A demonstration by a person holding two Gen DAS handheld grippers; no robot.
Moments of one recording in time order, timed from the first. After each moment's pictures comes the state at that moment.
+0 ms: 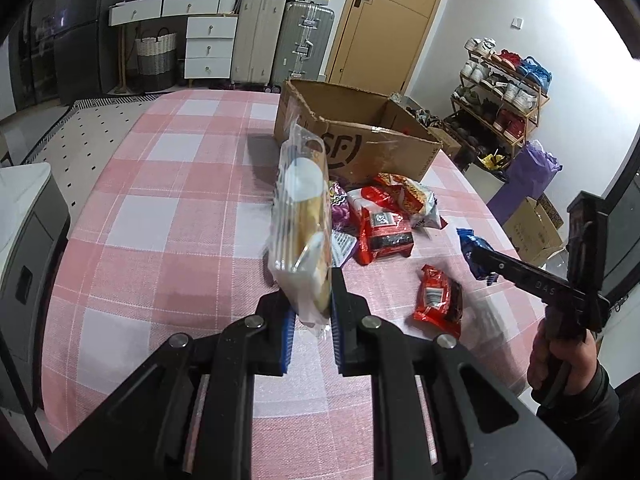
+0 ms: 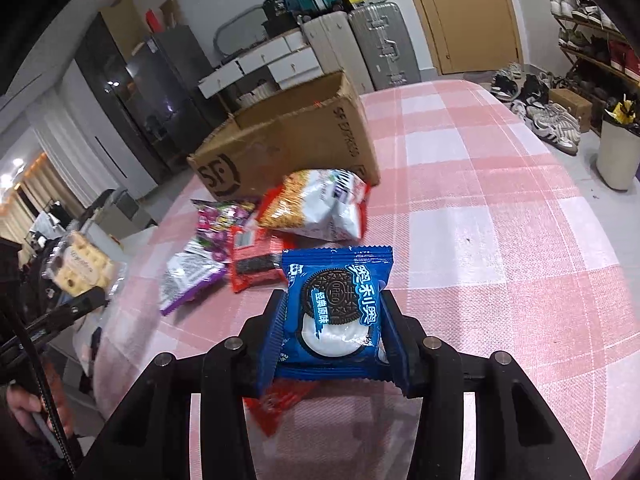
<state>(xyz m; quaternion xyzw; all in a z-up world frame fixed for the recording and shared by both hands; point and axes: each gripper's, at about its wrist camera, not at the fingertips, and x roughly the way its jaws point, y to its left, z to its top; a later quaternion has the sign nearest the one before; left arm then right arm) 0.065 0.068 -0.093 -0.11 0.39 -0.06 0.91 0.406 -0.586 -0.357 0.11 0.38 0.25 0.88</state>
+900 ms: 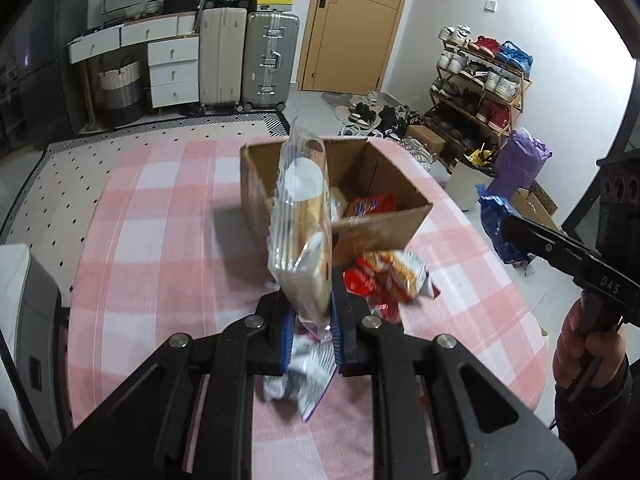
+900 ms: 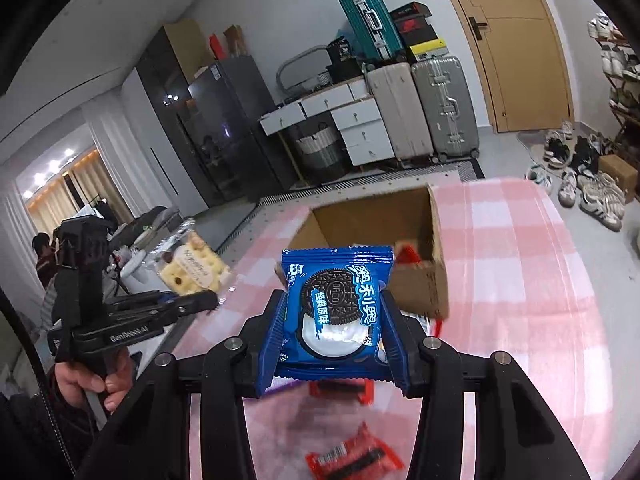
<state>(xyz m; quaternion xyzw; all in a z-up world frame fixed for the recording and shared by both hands) 0.175 0.056 -0.023 -0.05 0.38 -0.11 0.92 0.442 -0.556 -0.231 0.10 0.28 0.34 0.89</state>
